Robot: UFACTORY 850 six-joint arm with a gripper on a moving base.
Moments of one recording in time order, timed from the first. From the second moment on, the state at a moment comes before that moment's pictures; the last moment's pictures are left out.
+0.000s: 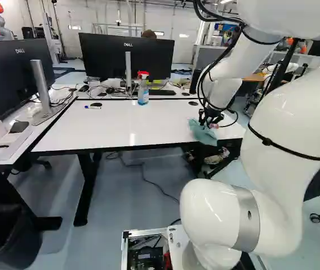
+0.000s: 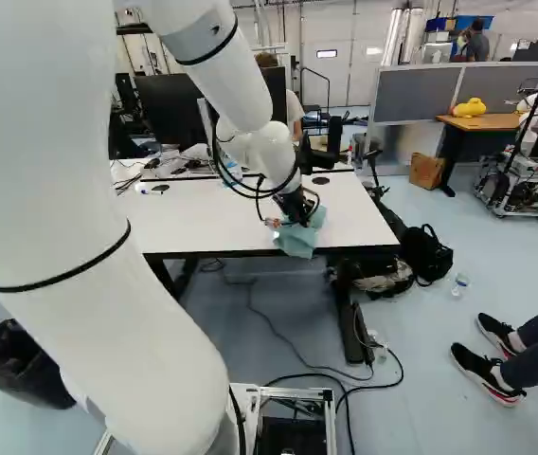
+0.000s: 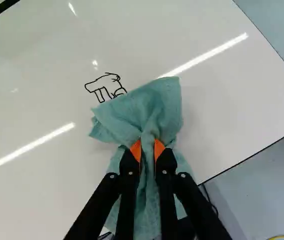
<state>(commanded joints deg) -20.7 -3.3 -42.3 6.2 -11.0 0.0</state>
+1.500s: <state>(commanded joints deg) -21.5 -15.8 -56.5 6.2 -11.2 0.0</state>
